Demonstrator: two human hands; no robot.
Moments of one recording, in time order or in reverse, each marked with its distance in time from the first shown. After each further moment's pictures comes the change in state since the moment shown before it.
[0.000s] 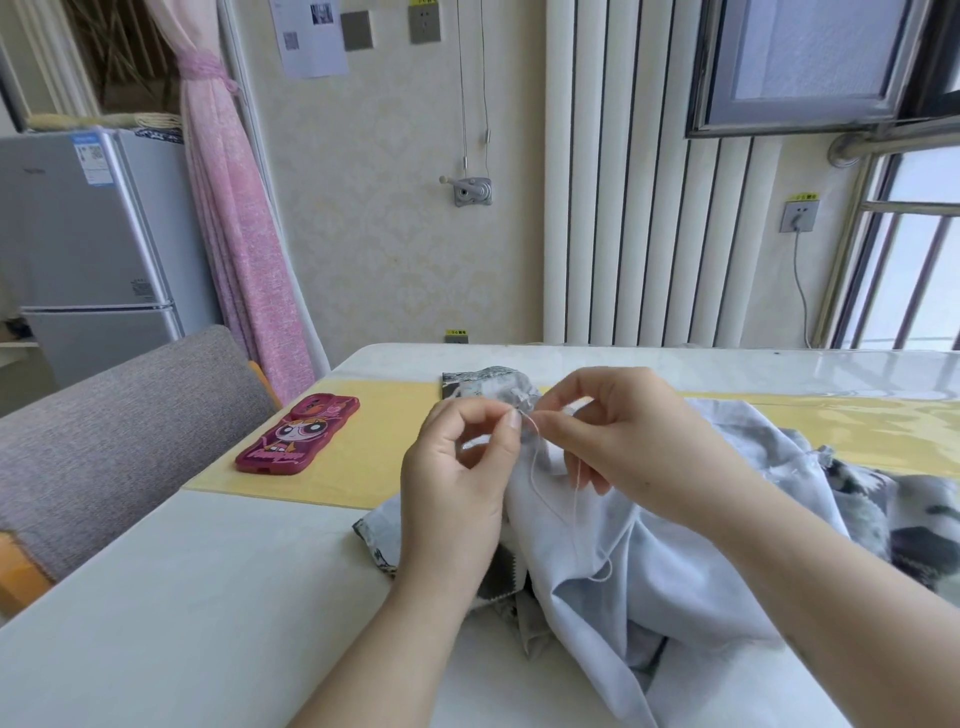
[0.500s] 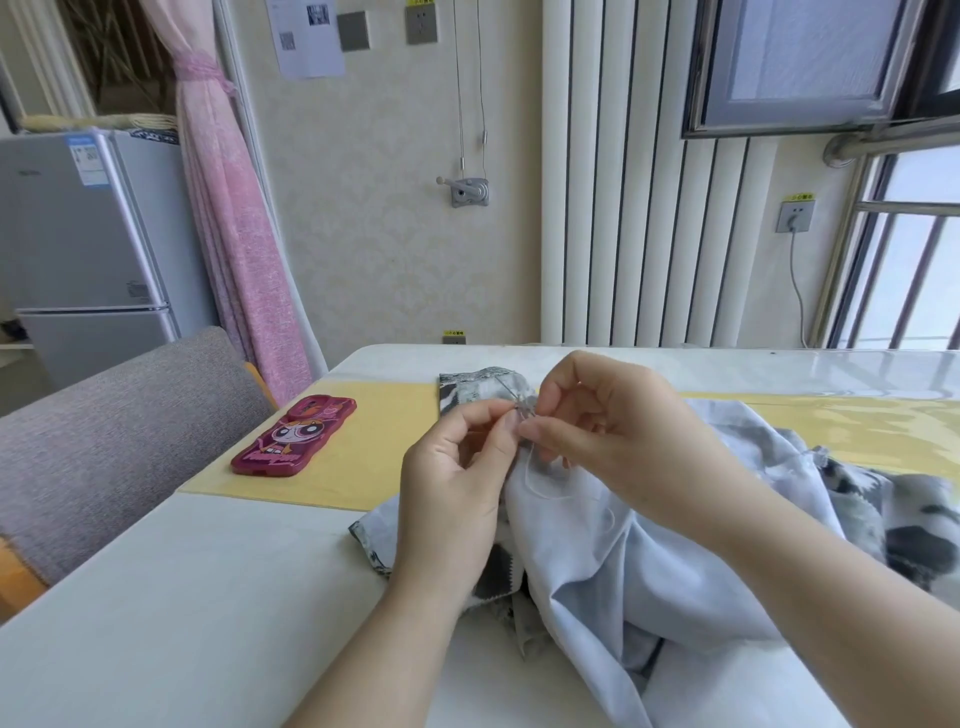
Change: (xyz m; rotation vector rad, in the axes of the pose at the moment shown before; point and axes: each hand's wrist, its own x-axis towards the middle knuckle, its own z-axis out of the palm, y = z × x) left_hand -0.002 -0.001 0.000 -0.106 -0.056 -0.151; right_hand 0.000 0.005 0.001 0.085 0.011 -0.189
